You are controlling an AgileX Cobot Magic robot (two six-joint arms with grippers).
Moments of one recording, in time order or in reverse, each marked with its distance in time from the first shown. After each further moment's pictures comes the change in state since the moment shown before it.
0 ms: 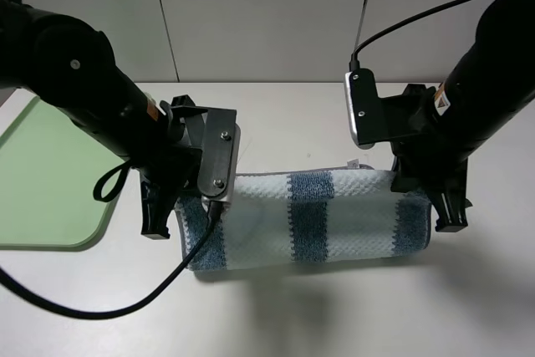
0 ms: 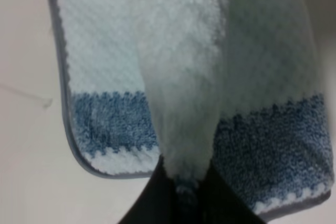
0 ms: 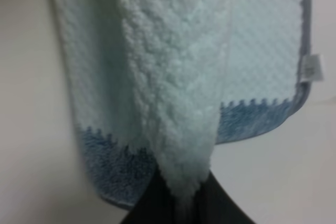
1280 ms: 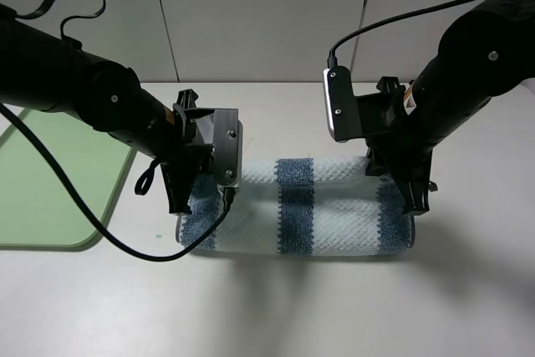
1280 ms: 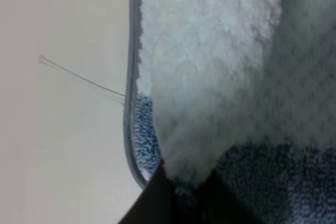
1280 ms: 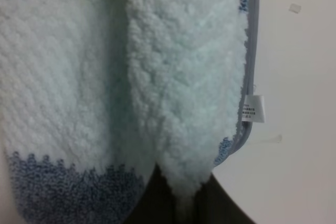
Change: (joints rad) left arm 0.058 0.172 0.000 0.071 -0.319 0.000; right arm 0.000 0.082 -0.006 -0.045 -0.177 -0.011
